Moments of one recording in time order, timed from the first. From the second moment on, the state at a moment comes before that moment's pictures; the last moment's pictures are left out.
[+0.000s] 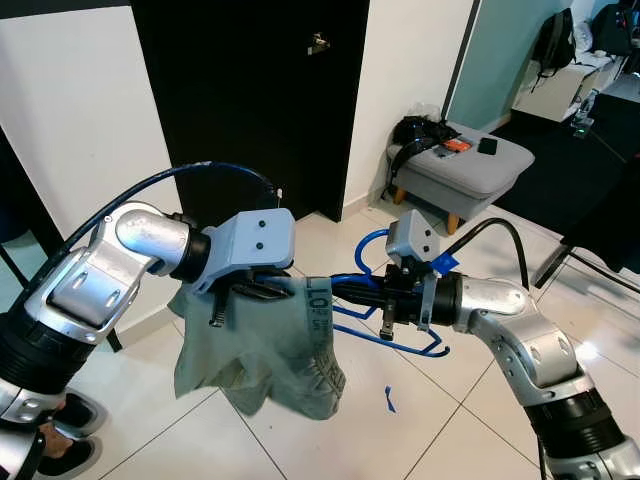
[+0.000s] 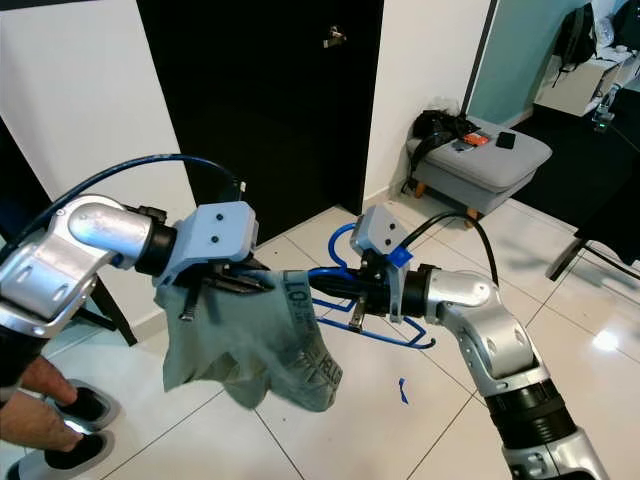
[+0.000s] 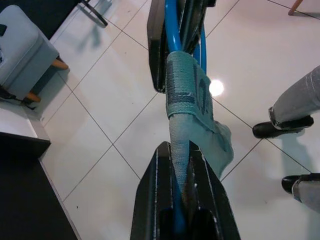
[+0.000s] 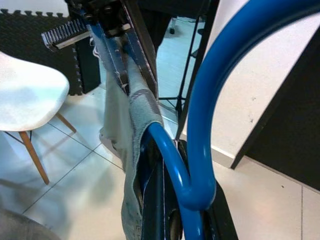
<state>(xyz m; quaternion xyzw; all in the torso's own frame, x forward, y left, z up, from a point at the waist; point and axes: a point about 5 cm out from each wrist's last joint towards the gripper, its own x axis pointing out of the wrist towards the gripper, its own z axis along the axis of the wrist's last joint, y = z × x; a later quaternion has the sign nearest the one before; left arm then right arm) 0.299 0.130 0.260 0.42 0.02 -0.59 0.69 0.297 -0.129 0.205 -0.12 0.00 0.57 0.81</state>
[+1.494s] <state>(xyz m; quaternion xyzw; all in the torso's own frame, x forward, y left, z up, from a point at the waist) 0.317 0.172 0.362 0.40 -0.22 -0.54 0.71 0.199 -0.275 0.151 0.22 -0.06 0.30 0.93</state>
